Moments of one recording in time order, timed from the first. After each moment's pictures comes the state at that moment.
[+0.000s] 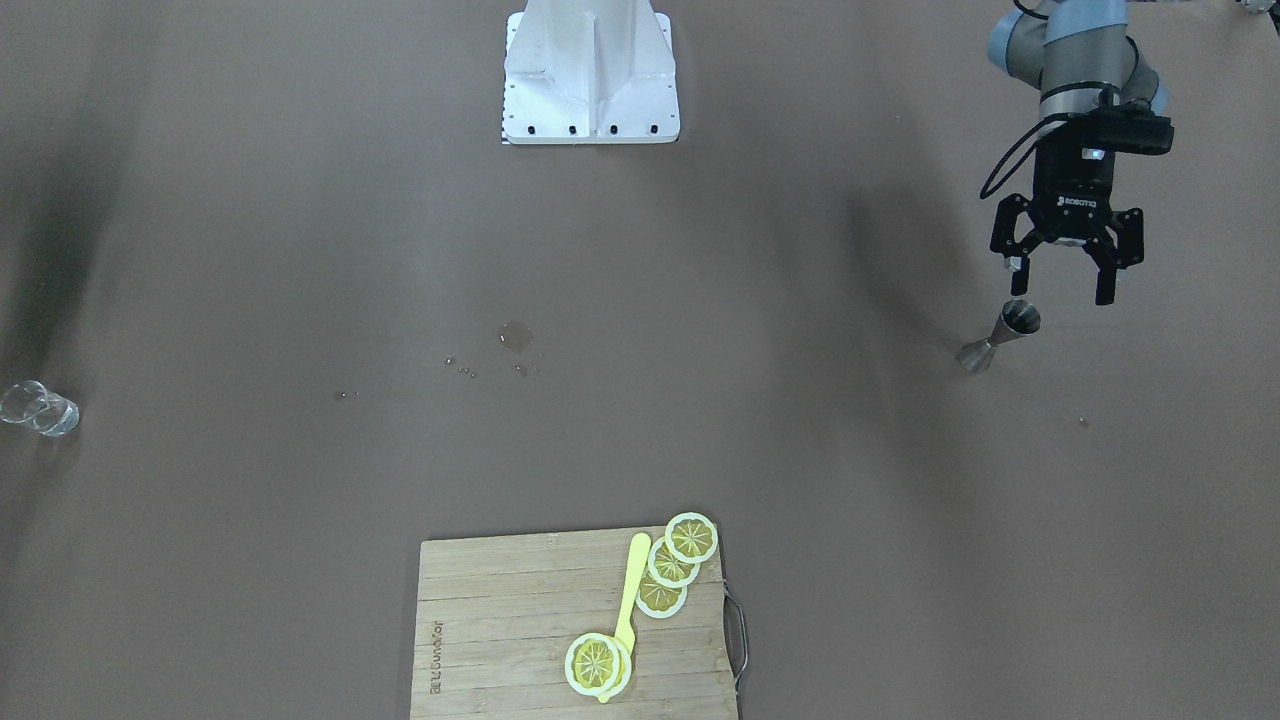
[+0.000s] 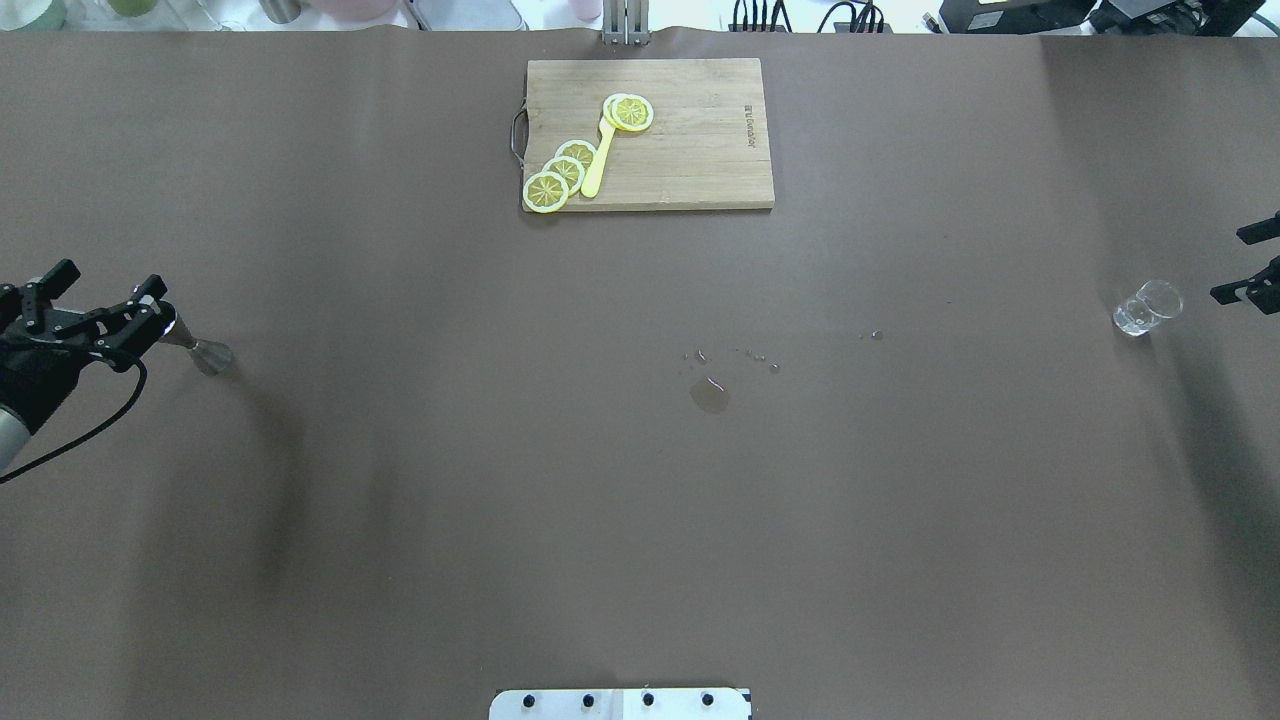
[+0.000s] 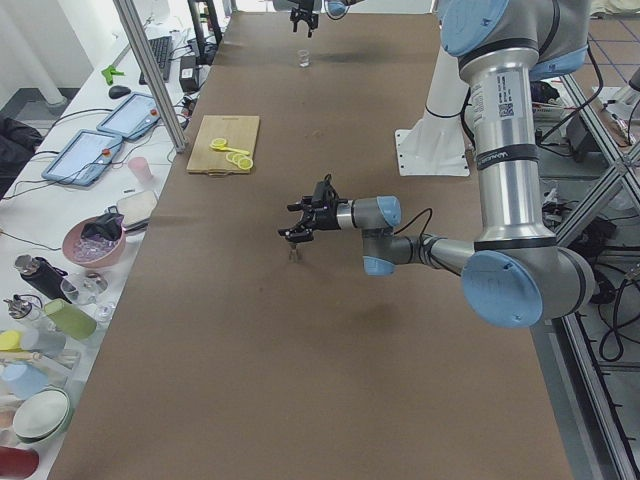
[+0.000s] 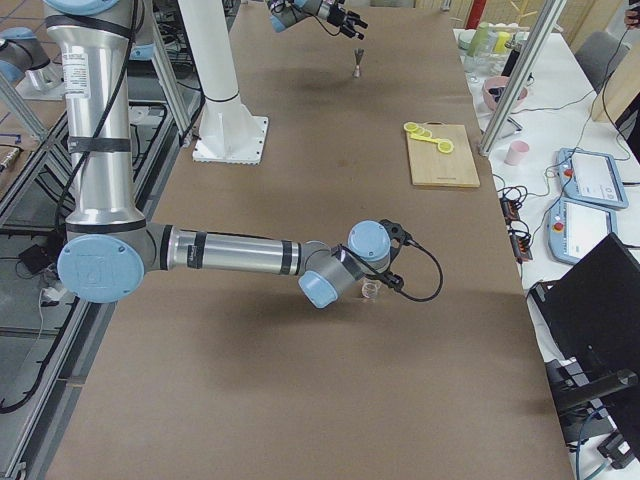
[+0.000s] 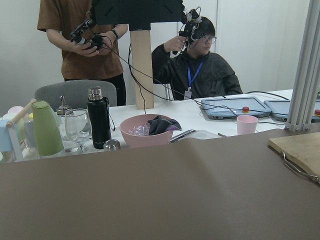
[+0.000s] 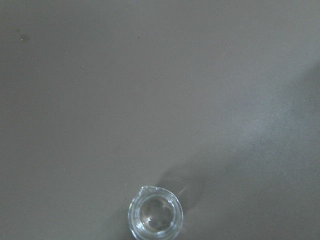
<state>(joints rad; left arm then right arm) -0.46 -1.38 -1.70 -3.04 -0.81 -0.87 1.33 -1.55 1.39 -0.72 2.47 -0.26</state>
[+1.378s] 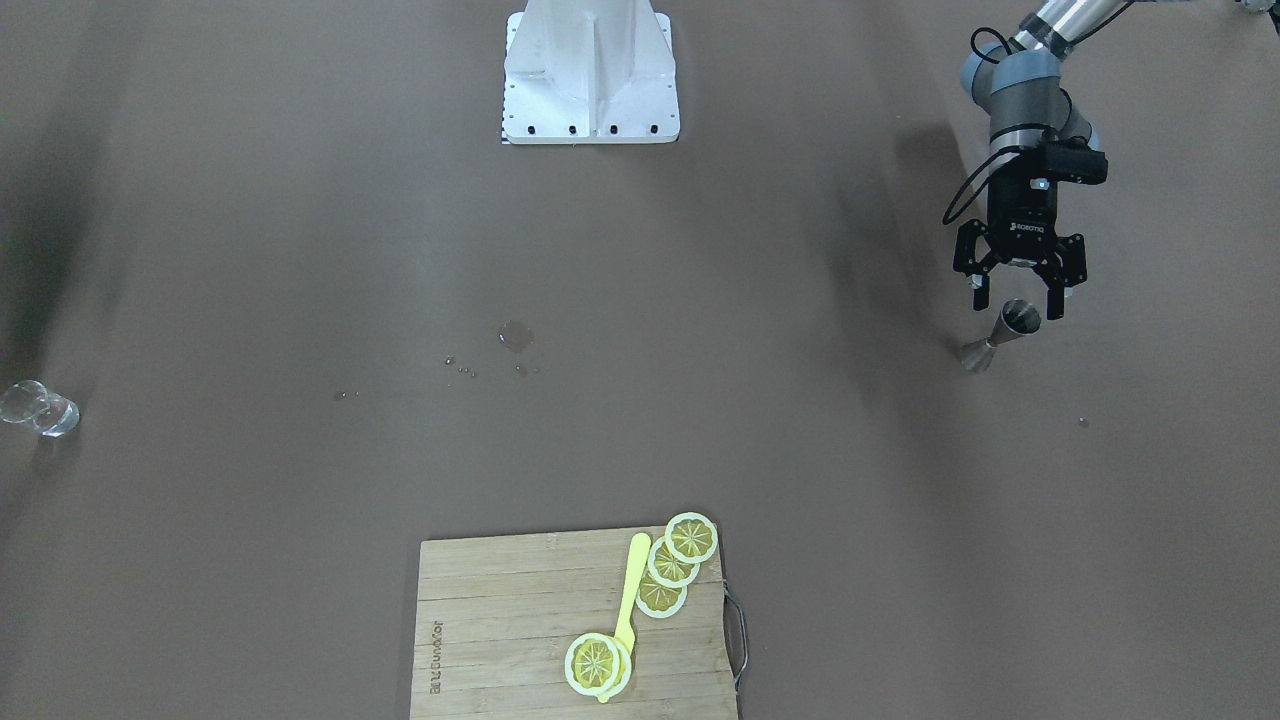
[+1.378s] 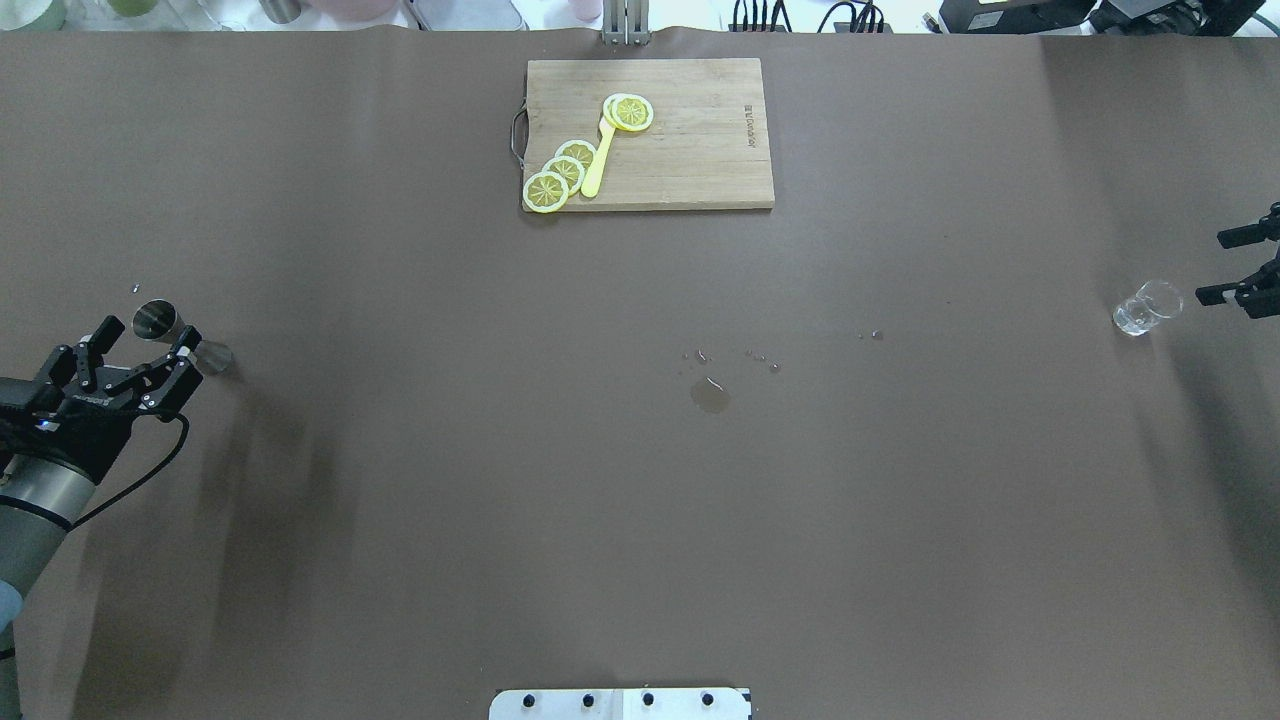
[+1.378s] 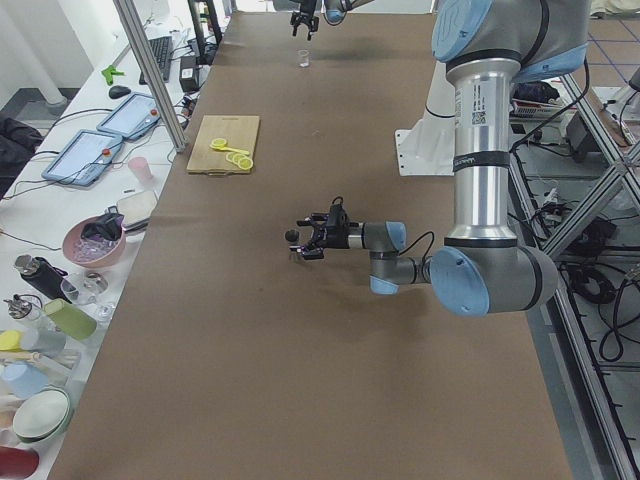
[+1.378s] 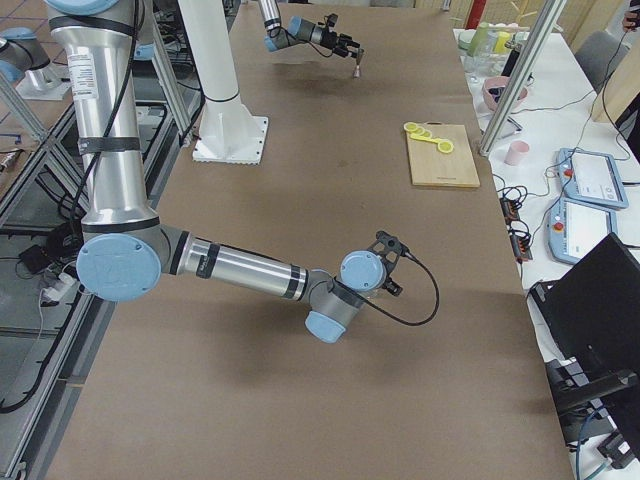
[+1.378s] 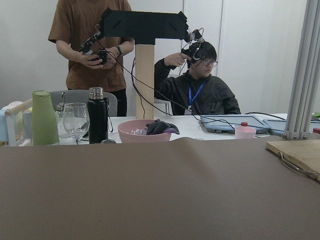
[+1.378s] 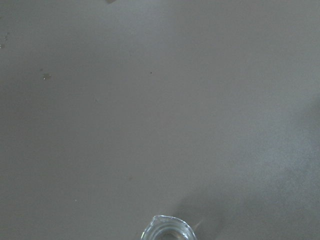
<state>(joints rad) -0.32 -1.47 -1.46 -3.24 -0.60 -0.93 1.32 -1.50 1.20 -0.30 2.55 -0.01</state>
